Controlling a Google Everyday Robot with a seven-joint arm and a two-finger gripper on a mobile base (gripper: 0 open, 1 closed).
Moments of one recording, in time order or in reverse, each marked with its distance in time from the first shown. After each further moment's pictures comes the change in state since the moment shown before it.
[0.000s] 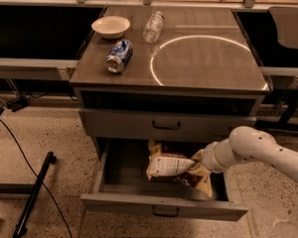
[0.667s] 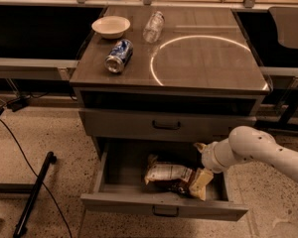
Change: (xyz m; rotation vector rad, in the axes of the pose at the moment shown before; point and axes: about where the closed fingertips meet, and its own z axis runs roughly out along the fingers) arm 0.000 0.000 0.000 0.000 0.000 0.000
